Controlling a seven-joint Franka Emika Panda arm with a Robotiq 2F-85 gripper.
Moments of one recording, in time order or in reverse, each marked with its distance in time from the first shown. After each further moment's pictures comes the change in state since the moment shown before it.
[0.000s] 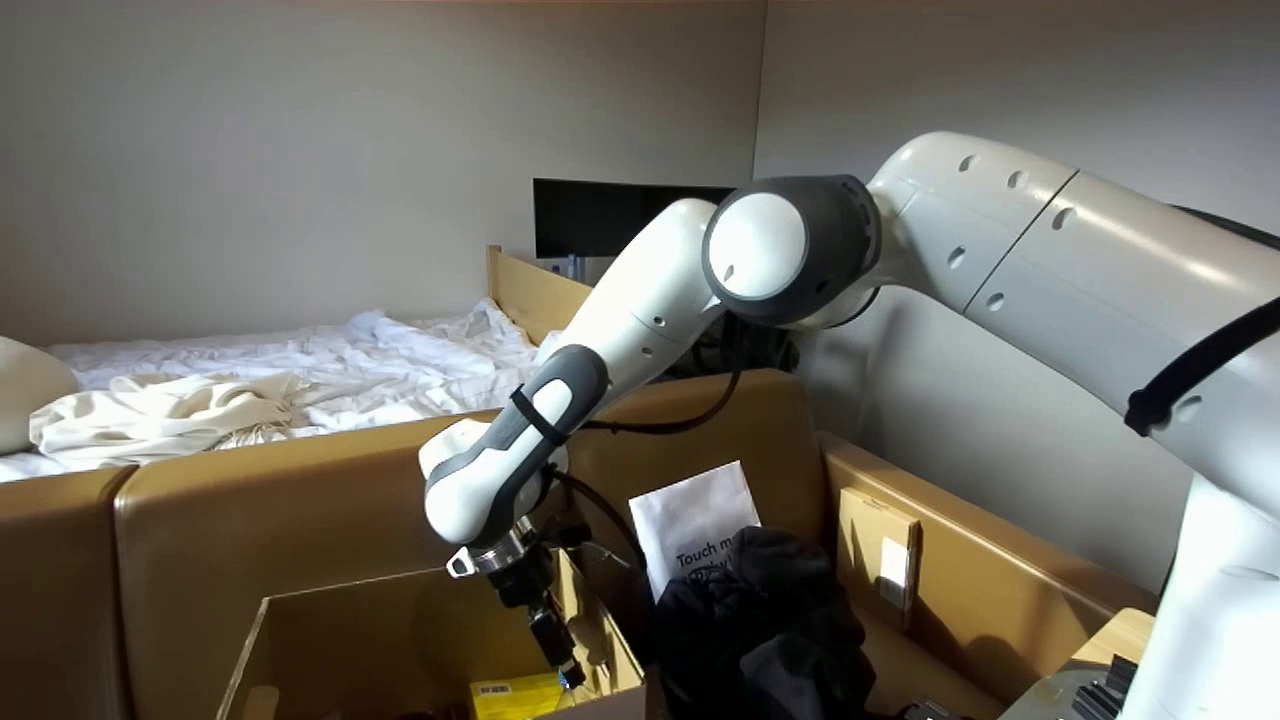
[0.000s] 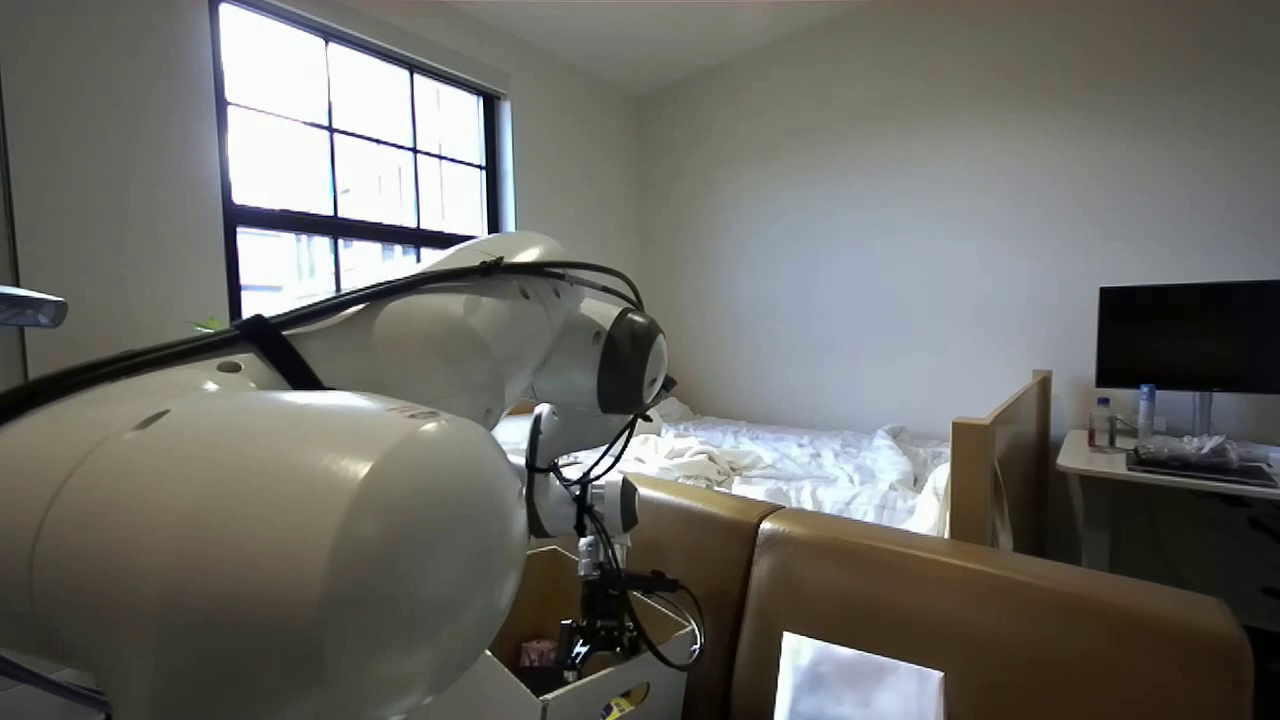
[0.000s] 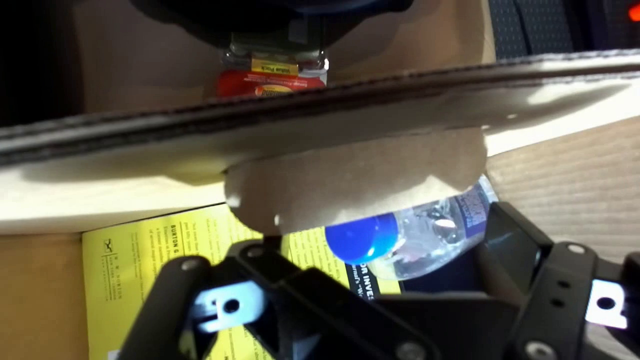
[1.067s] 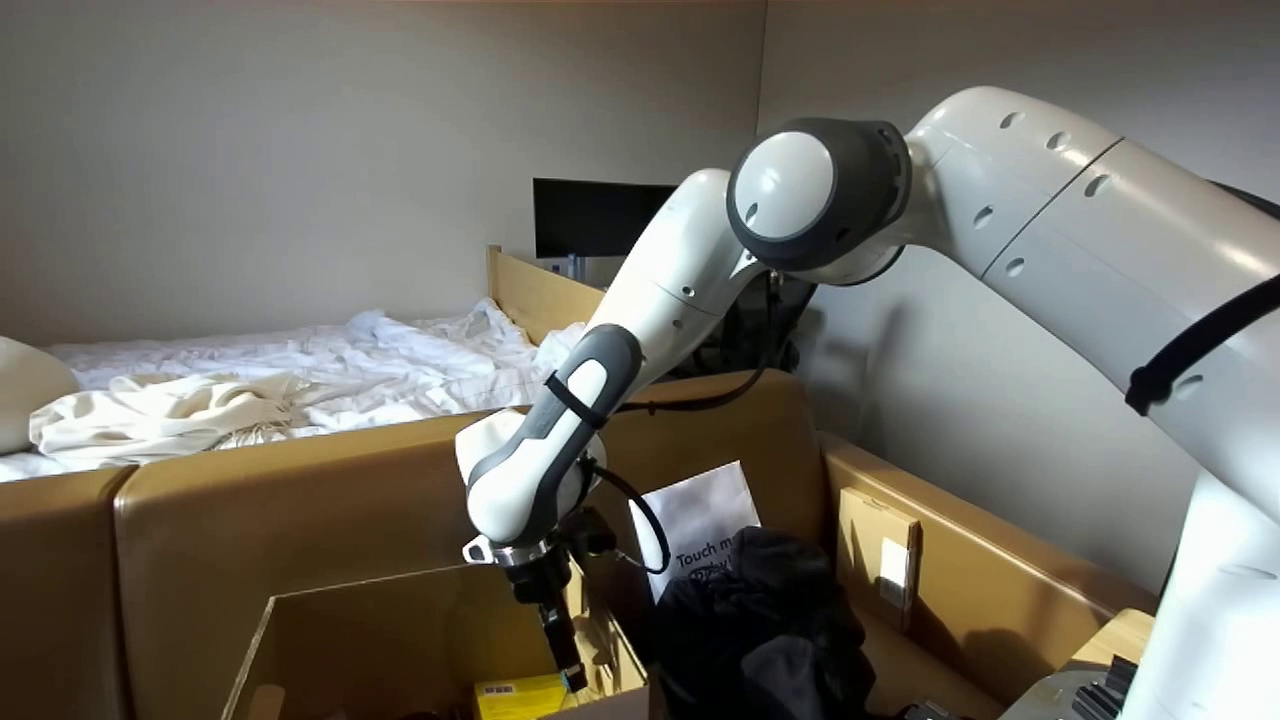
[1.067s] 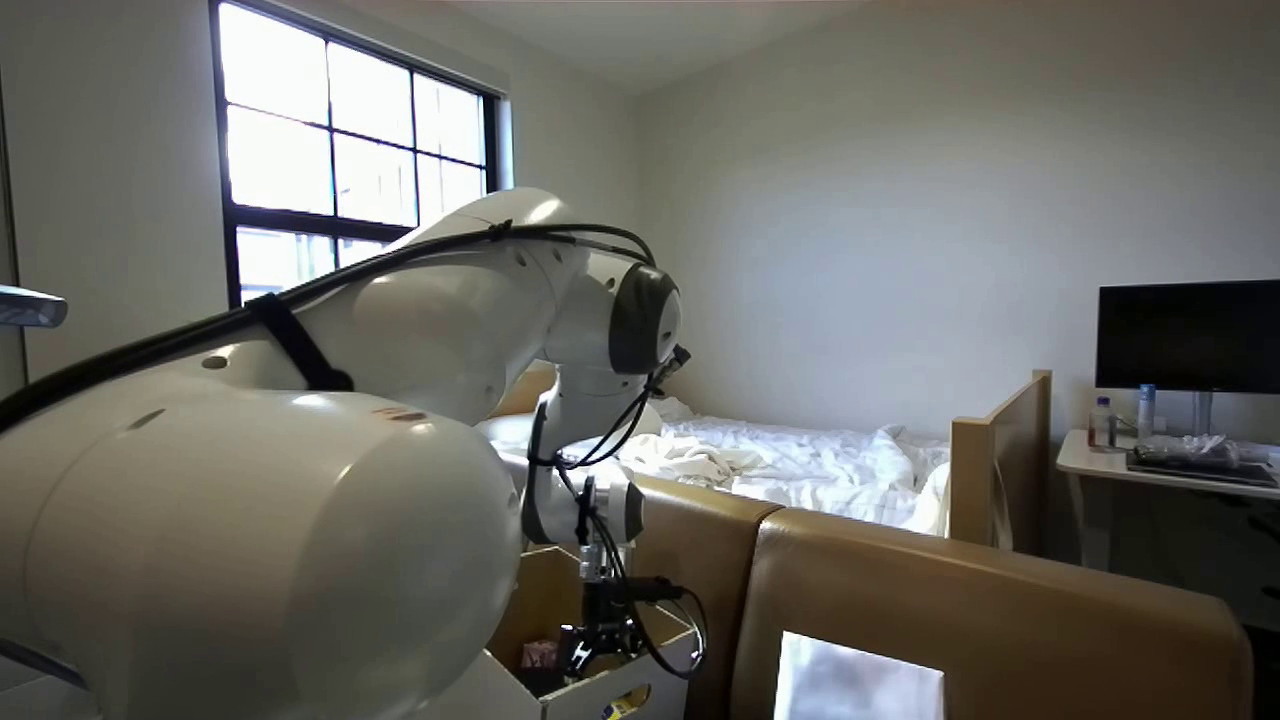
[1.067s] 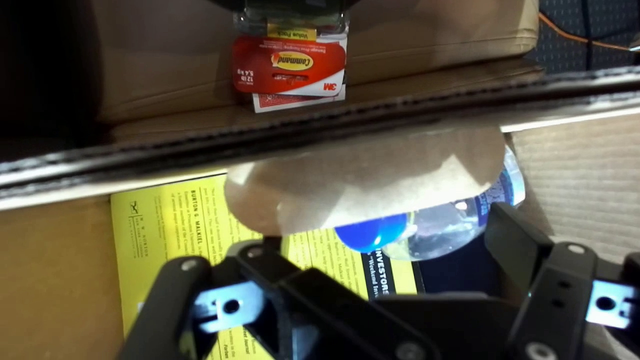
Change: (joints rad) arm -0.060 -0.118 0.012 -0.242 0.008 0.283 0.007
